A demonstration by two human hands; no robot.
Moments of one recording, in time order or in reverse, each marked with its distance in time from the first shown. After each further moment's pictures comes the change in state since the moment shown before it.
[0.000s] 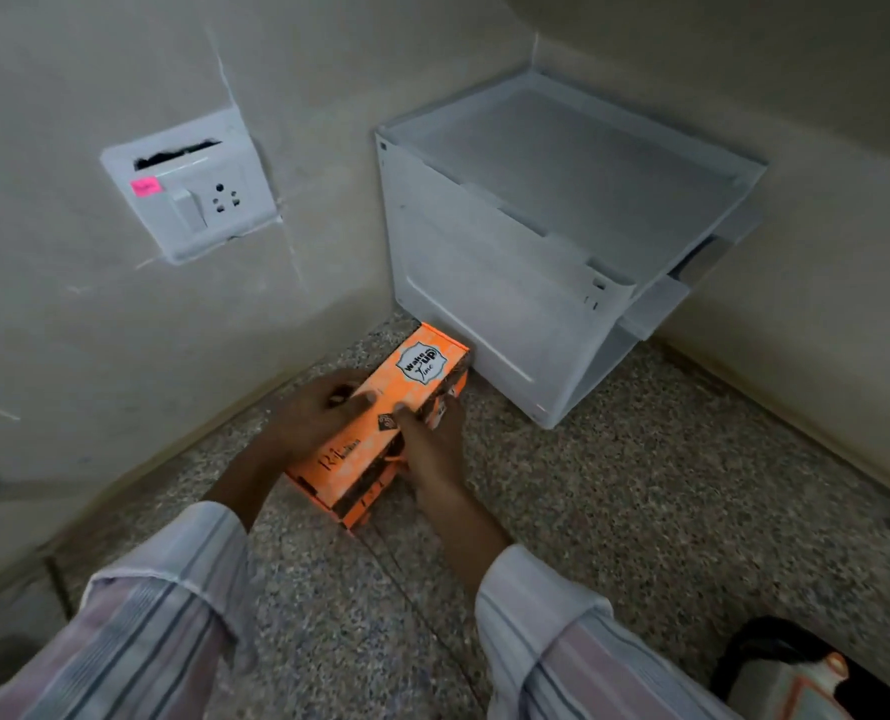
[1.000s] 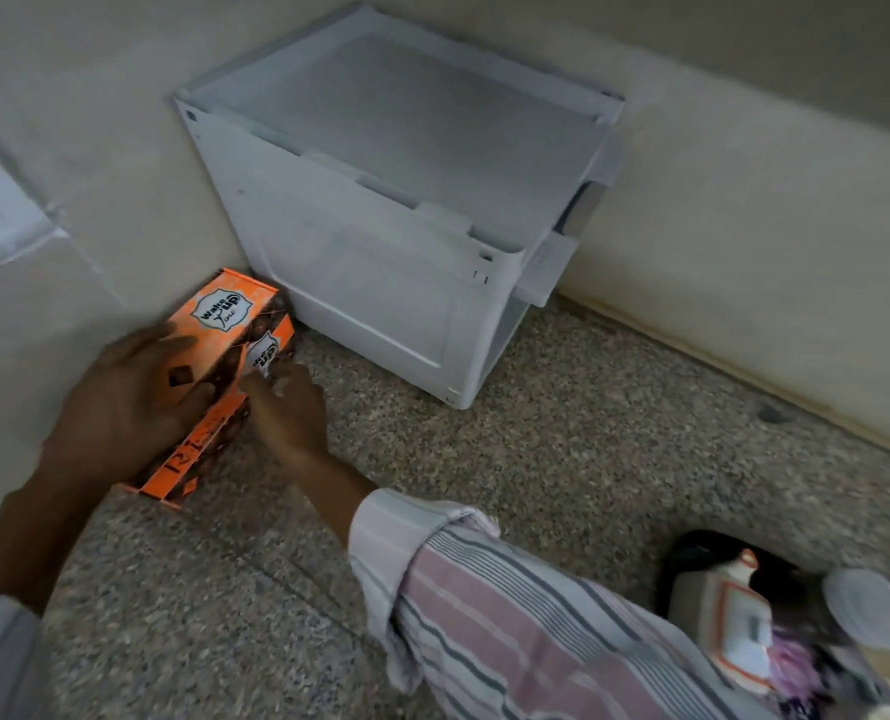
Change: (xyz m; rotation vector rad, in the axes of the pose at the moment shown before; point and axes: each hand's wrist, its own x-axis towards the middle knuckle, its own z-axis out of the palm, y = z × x) left_hand 0.057 -0.010 -0.050 0.475 0.255 0.310; right_hand 0.032 -0.047 0.050 -0.233 -0.039 -0.060
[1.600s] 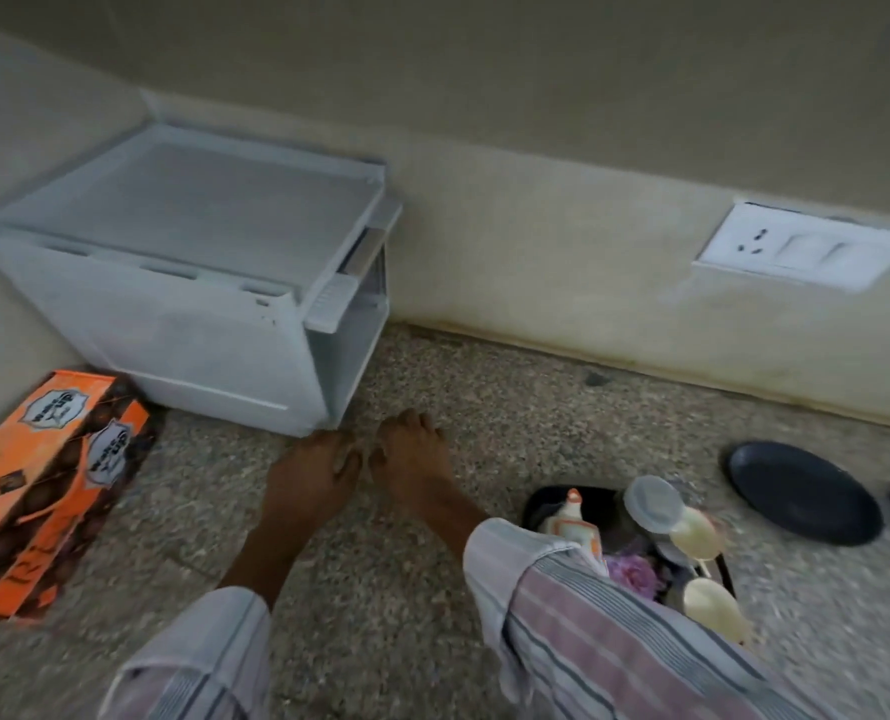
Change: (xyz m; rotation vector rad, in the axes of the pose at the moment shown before) left_hand -0.043 0.253 0.147 -0.072 -0.284 0.248; right_hand -0.077 0.049 -0.279 -1.042 0.343 -0.176
